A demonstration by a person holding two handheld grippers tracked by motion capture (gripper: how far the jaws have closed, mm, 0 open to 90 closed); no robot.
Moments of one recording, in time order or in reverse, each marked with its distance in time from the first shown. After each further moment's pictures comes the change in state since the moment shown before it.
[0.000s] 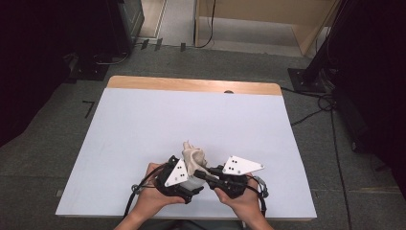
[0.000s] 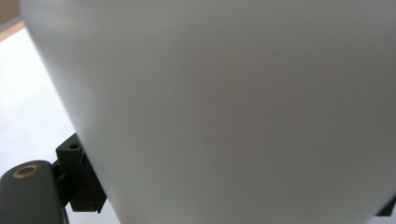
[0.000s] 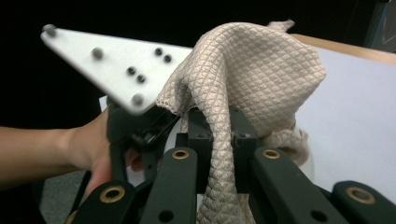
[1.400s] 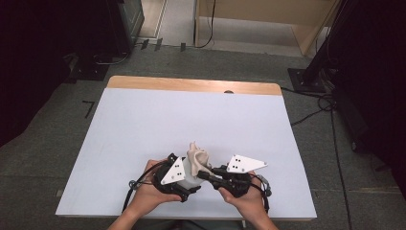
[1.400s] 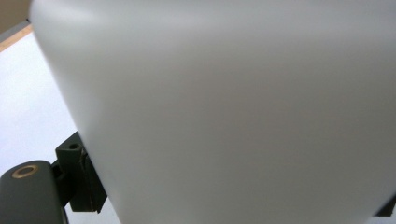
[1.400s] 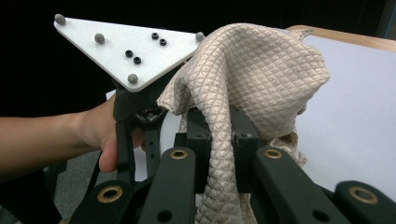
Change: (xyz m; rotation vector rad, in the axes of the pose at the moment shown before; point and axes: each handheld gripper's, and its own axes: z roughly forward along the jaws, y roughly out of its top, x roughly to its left) left arm 0.007 -0.002 -0.003 -0.021 -0.049 0.066; right arm -0.009 -0.002 -0.007 0.023 0.028 0.015
